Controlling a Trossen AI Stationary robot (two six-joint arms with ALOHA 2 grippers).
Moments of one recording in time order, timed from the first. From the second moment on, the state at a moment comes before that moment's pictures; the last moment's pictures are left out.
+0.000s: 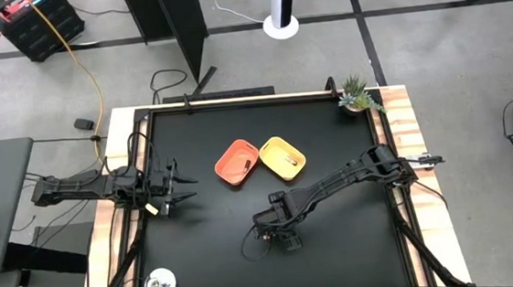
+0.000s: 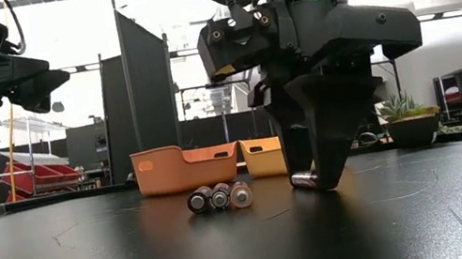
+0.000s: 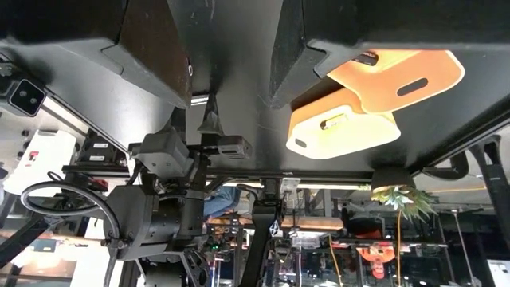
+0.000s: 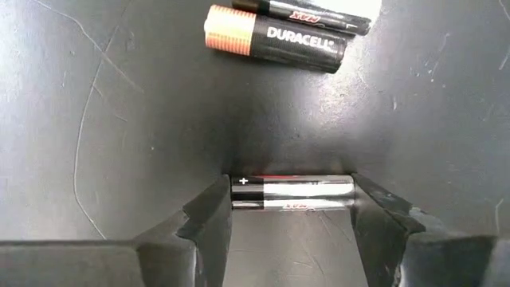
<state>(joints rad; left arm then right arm) -0.05 0.07 0.01 0.03 -0.01 -0.02 0.30 2.14 1.57 -0.84 0.02 0.08</state>
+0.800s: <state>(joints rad) -0.05 0.07 0.01 0.03 -0.01 -0.02 0.07 1.87 1.57 -0.98 0.37 0.03</state>
